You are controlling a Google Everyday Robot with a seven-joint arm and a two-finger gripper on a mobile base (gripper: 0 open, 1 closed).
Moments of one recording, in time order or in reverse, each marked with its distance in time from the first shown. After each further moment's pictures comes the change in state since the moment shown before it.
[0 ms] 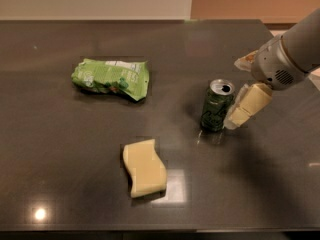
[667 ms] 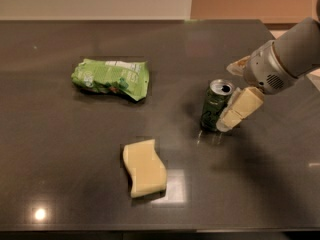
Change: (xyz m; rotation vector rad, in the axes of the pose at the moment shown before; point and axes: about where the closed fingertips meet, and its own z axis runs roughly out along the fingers) arm -0.006 0.004 0.019 -0.039 -0.044 0.008
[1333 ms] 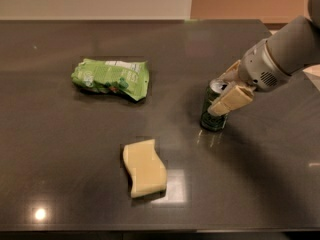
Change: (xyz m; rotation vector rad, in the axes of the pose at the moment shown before) arm -0.007 -0.002 0.006 -0.019 -0.004 0.007
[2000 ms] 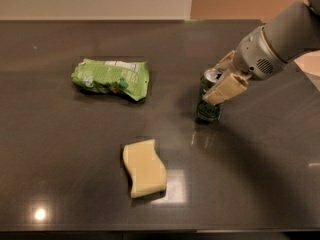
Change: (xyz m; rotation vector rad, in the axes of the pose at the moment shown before) arm -0.025 -0.007 -0.007 -0.016 -0.035 -0.028
